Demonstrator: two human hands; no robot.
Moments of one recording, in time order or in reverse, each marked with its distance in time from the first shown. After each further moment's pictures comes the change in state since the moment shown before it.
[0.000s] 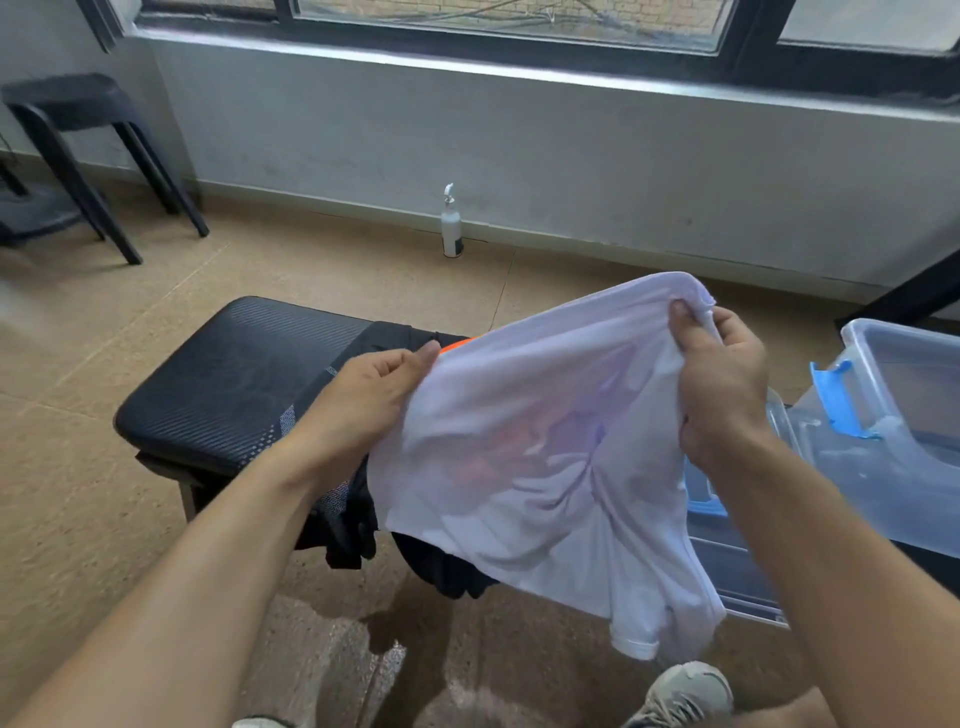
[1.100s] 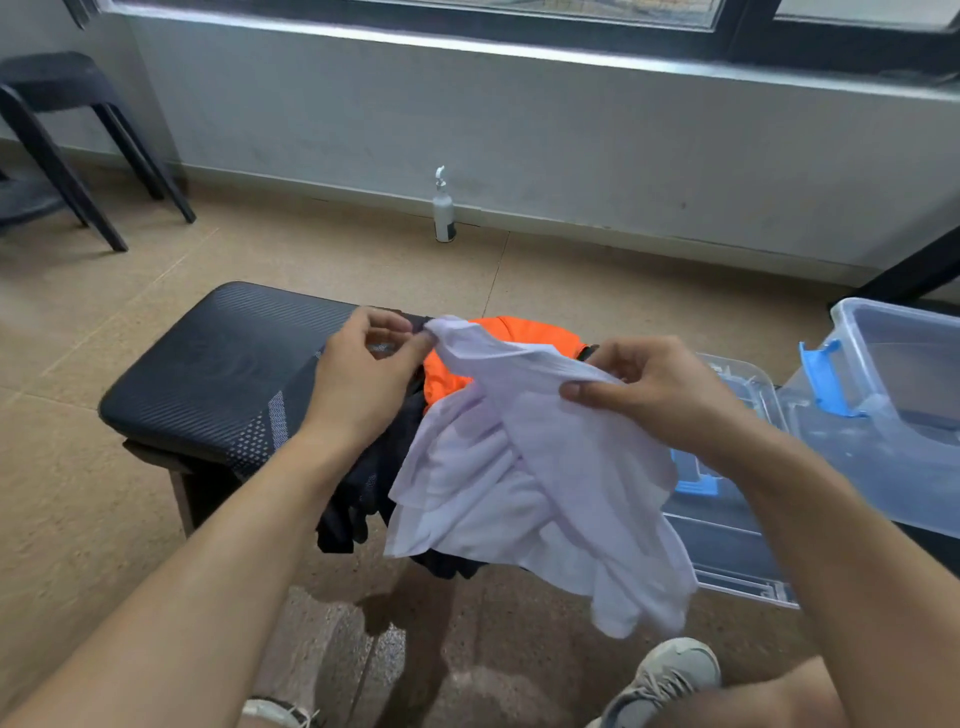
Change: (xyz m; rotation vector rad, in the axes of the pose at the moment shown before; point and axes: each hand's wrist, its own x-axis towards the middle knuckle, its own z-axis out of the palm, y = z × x) left_hand 0.007 -0.002 0.018 0.262 0.430 0.092; right_hand -0.022 -0.009 -0.011 -0.720 -0.659 -0.094
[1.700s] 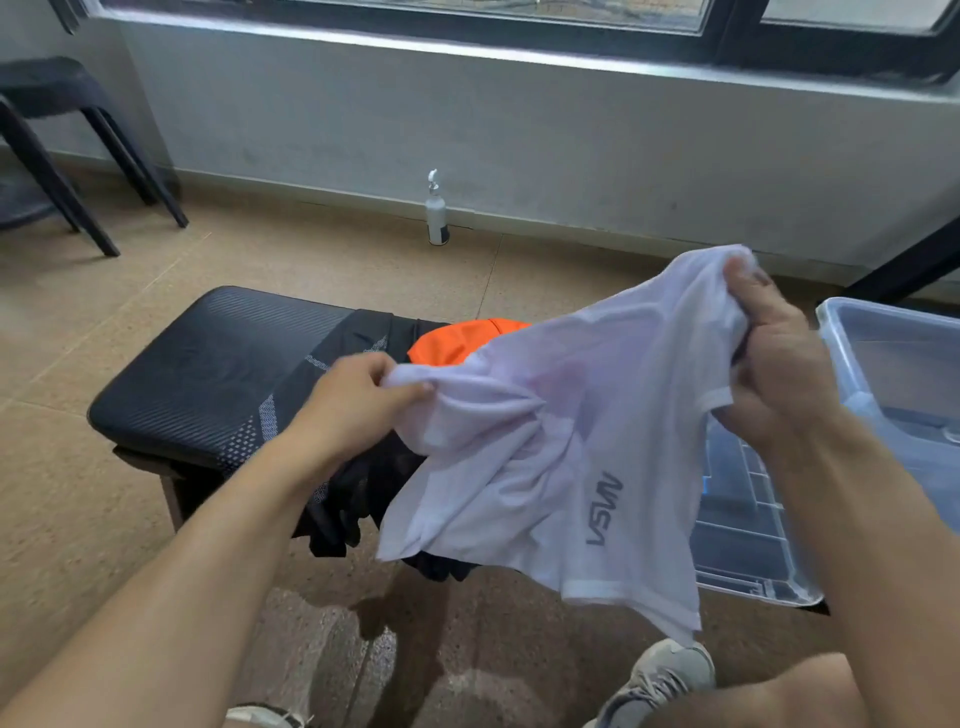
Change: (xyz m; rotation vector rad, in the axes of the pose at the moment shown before) left_hand 0.006 -0.017 -0.003 0.204 -0.256 -0.065; right_hand 0.003 0.008 -0.052 1.176 0.348 0.122
